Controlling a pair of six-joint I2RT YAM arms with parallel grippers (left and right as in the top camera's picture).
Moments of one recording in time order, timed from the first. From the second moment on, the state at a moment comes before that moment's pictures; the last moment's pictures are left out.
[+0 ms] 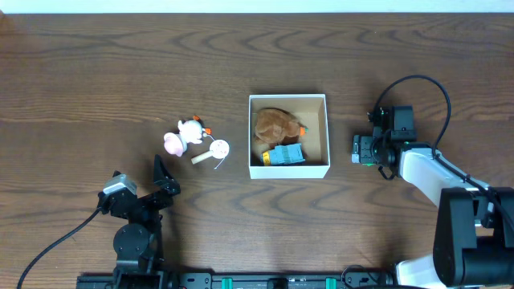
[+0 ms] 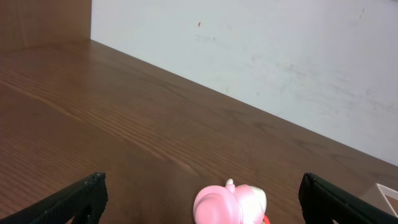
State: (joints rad) left arm -0.07 0.01 0.03 -0.11 -0.29 -0.35; right arm 0.03 1.67 0.75 -0.21 0.01 0.05
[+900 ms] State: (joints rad) left arm -0.07 0.01 0.03 -0.11 -0.29 -0.35; right arm 0.03 1.67 0.77 -0.25 0.01 0.05
